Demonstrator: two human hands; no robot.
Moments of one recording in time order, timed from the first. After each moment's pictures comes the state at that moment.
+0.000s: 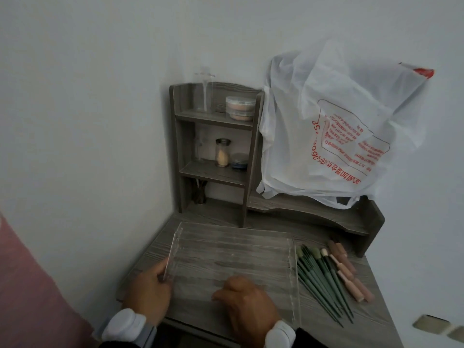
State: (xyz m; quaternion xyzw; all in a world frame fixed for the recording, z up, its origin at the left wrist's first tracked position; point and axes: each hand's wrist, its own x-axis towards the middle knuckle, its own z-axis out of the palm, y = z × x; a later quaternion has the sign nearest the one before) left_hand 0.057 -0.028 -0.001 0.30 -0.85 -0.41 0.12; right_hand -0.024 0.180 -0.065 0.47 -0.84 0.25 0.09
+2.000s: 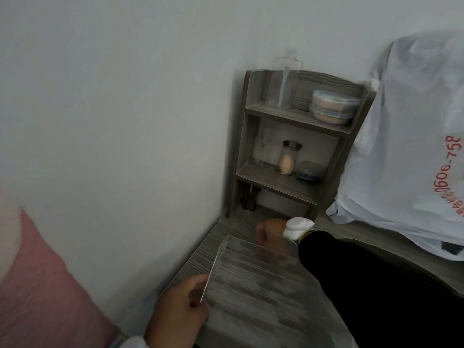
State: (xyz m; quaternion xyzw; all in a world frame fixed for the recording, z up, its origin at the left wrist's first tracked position) left_hand 0.041 -0.094 -0.064 0.25 -0.78 -0.56 0.07; right_hand -0.203 0.034 0.030 0.36 -0.90 -0.01 -0.26
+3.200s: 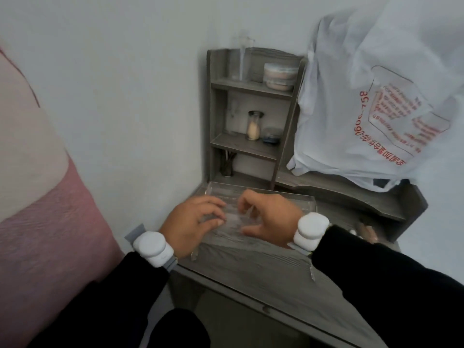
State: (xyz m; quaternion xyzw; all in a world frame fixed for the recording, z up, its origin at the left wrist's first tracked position) left_hand 0.035 -0.063 0.031 -0.04 -0.91 -0.36 0.19; right_hand -0.063 0.147 0.075 0.48 -0.86 0.16 -0.03
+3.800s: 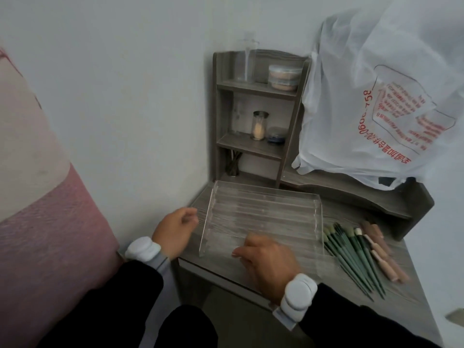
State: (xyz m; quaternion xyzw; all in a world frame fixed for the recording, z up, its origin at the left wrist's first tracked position) left_hand 0.054 -0.089 -0.007 0.23 -0.82 -0.50 0.14; right_hand 0.003 0.151 -0.013 0.45 -0.87 0.17 0.09
